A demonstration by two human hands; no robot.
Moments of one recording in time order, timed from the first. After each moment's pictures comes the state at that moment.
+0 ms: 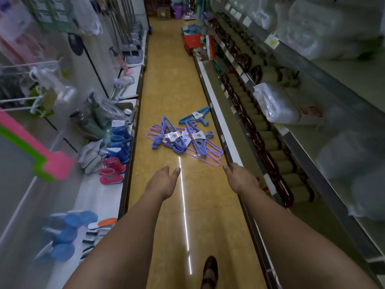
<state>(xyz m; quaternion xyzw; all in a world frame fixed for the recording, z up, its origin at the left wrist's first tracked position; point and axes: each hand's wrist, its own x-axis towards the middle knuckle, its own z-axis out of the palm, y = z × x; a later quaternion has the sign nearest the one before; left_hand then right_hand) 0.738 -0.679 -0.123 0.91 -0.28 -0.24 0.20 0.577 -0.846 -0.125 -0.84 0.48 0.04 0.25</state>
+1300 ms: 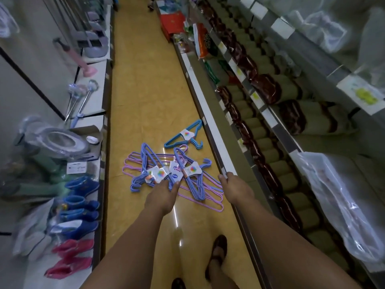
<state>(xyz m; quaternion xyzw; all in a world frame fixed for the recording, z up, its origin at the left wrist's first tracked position) 1.113 -1.051 -0.217 0.88 -0.31 -0.31 0.17 0.948 -1.201 -0.192 -0.80 0.53 0.11 0.26</state>
